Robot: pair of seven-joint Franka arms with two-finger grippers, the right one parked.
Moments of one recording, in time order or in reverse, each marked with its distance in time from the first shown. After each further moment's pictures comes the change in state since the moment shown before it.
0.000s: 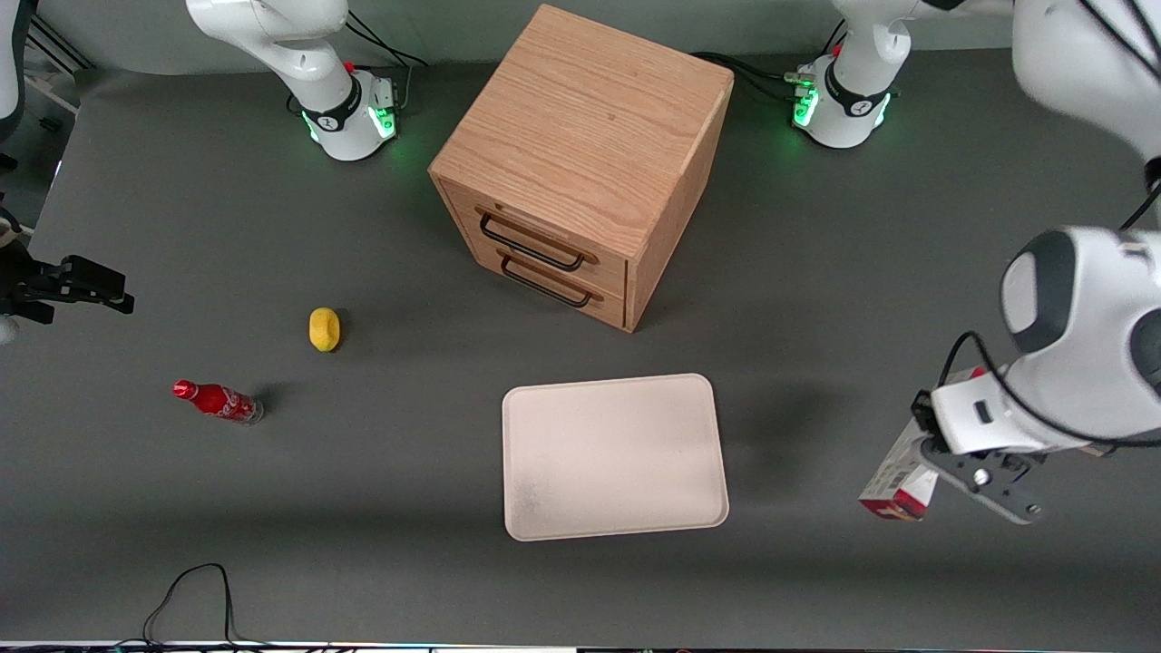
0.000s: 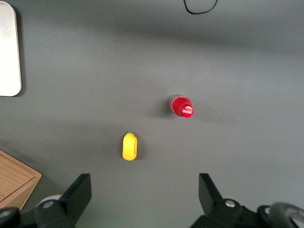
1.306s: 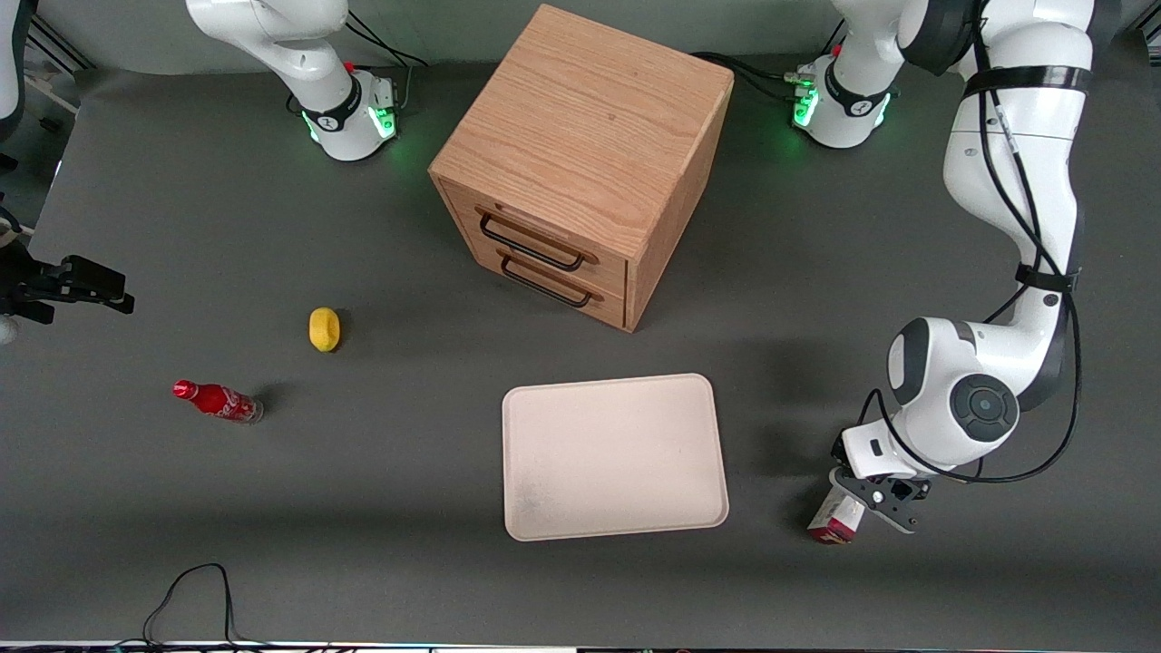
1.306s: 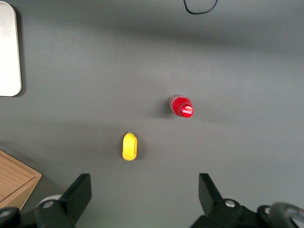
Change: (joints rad) arm -0.002 0.242 -0.003 -0.291 0.000 0.639 0.000
